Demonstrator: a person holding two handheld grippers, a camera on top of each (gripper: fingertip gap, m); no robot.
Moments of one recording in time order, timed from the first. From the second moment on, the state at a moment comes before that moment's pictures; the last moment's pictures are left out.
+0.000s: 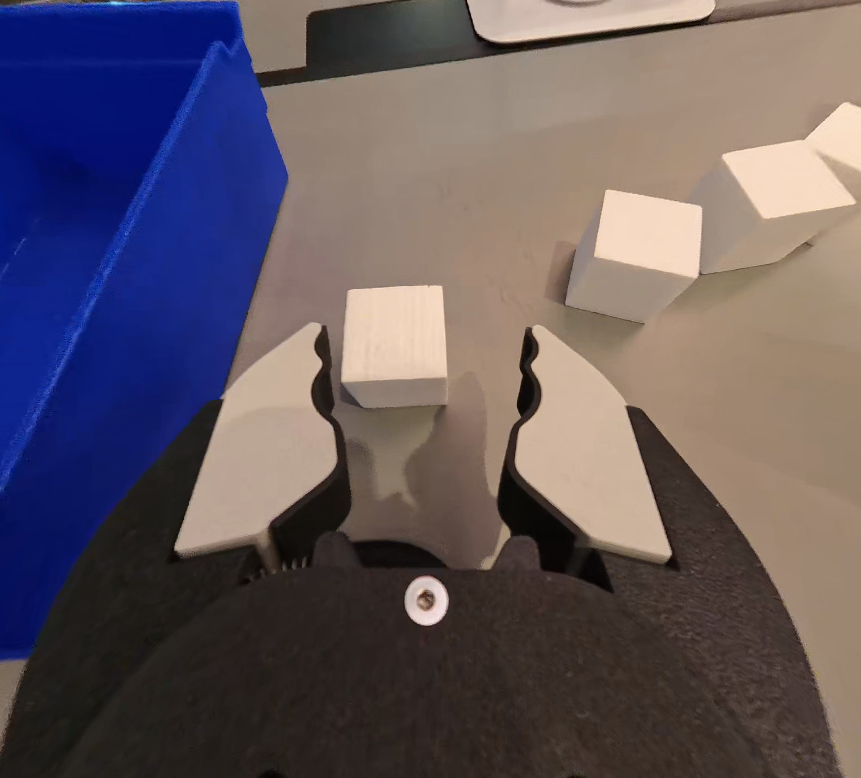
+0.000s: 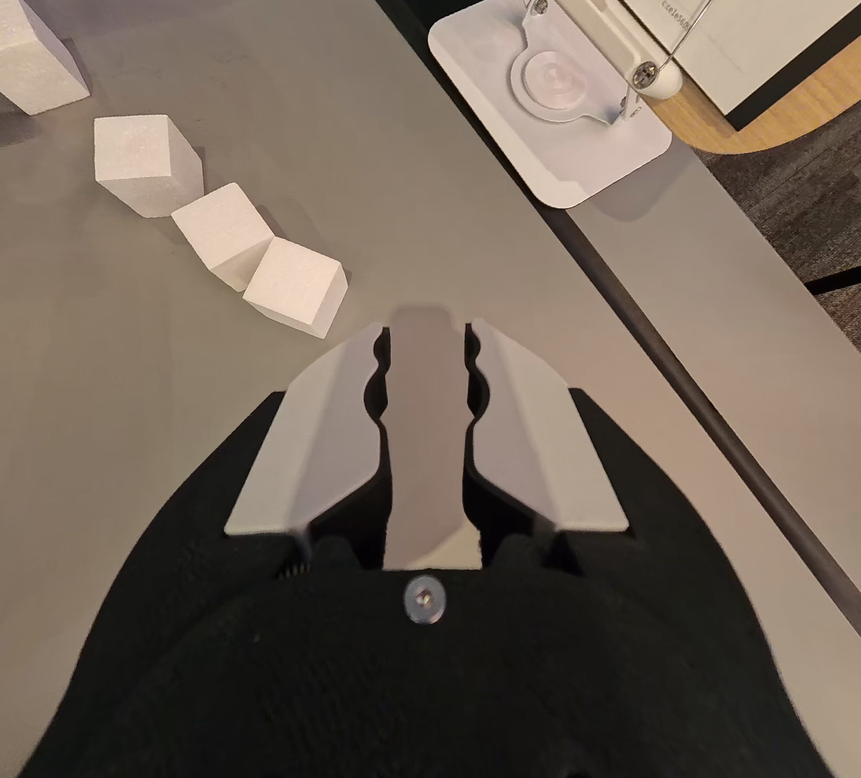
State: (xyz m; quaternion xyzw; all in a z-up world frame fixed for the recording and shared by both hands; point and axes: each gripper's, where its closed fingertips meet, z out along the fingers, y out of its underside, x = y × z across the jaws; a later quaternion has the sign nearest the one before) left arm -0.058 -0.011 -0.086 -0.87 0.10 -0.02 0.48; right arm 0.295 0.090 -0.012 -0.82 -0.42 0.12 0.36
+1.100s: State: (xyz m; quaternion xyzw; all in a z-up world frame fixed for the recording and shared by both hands) left arm -0.079 0.005 -0.102 -0.88 0.09 0.06 0.46; right arm 0.208 0.058 -0.138 -0.90 -0.41 0.04 0.13
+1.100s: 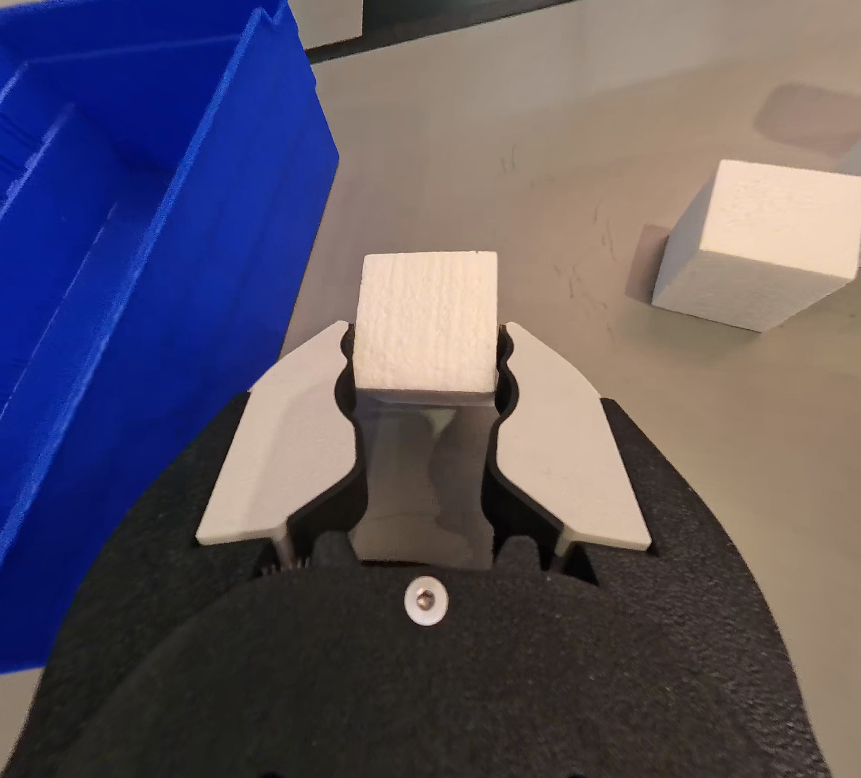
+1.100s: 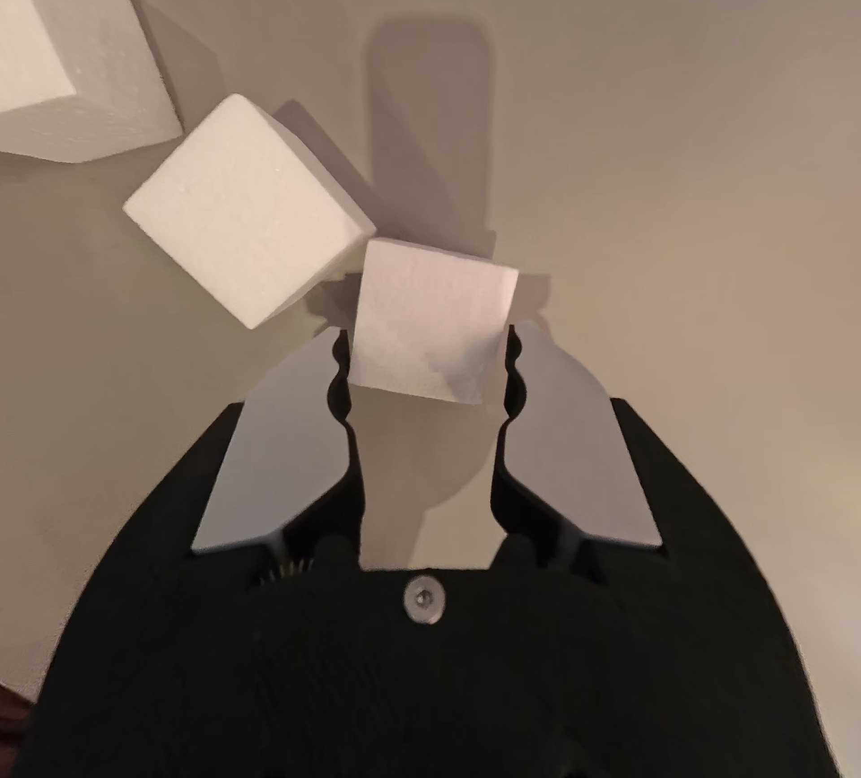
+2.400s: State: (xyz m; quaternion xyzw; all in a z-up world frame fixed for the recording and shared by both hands) left arm 0.153 0.044 -0.079 -0.65 0.65 -0.21 0.34; right arm 0.354 0.065 -0.017 -0.90 -0.33 0.16 0.26
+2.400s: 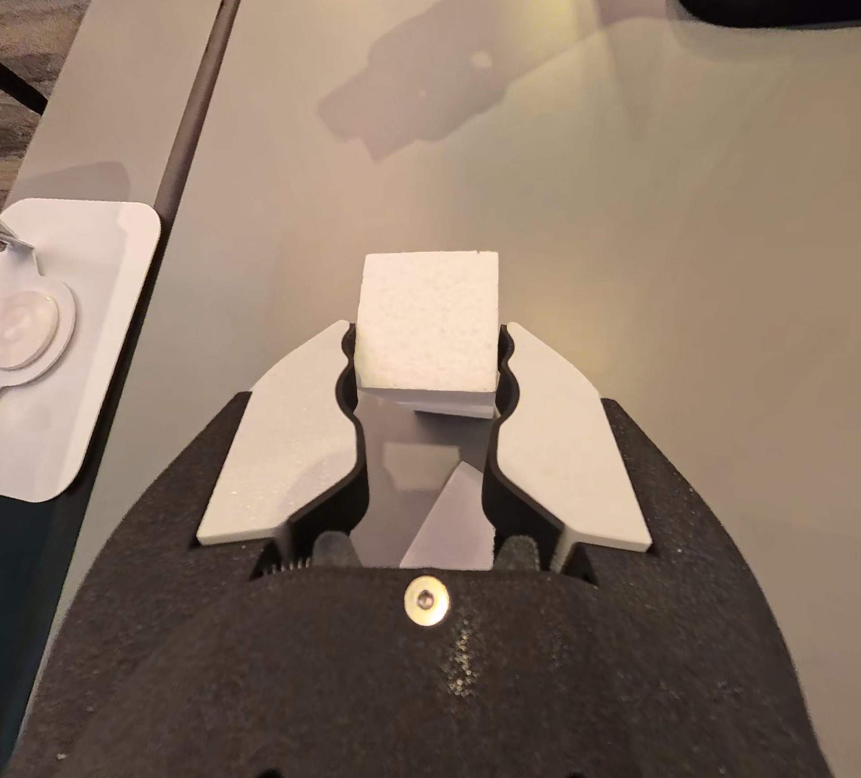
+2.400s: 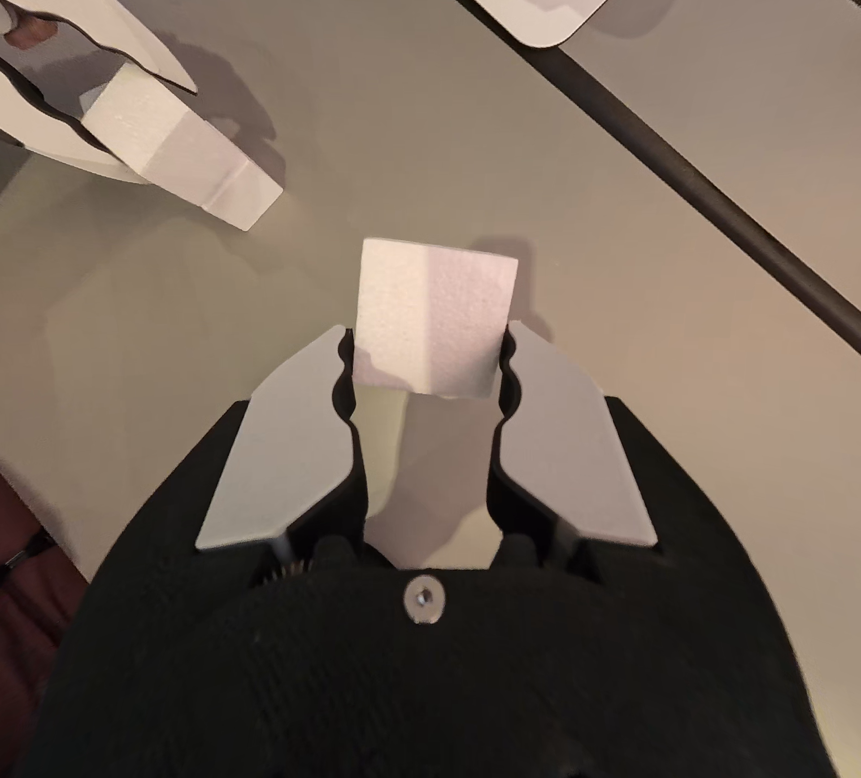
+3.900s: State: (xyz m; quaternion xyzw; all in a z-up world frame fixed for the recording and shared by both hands) left arm 0.069 0.033 -0.137 -0.86 0.24 -0.16 0.43; right arm 0.151 0.040 -0.031 -0.68 -0.71 0.13 0.14
